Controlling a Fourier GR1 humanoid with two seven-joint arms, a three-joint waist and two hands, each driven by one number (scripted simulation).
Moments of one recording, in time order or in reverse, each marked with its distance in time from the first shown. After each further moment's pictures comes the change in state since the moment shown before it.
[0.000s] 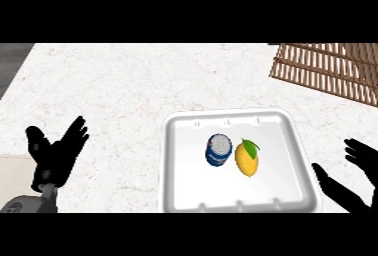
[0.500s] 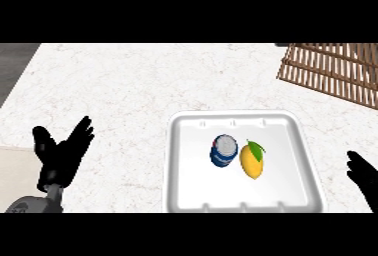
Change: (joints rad) left arm 0.005 -0.025 -0.010 -0.032 -0.021 -0.009 0.020; right arm 0.133 -0.101 0.179 -0.443 0.166 0.117 0.336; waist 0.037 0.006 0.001
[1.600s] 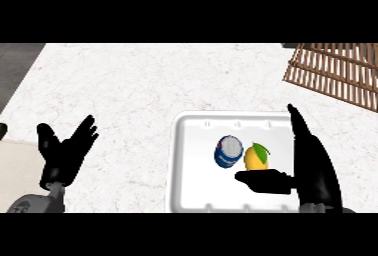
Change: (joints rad) left arm -0.010 -0.016 0.007 -0.008 -0.021 -0.023 0.033; right arm -0.608 0.236 0.169 0.306 0.388 0.283 0.641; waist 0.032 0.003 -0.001
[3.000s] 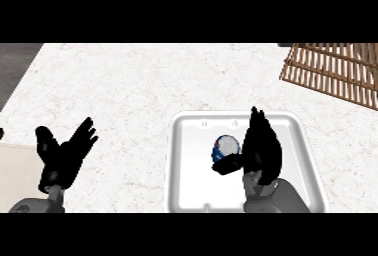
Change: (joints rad) left arm 0.024 -0.021 0.028 -0.013 -0.031 -0.009 0.008; right arm -0.094 0.268 -0.013 0.388 0.254 0.138 0.000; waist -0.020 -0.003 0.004
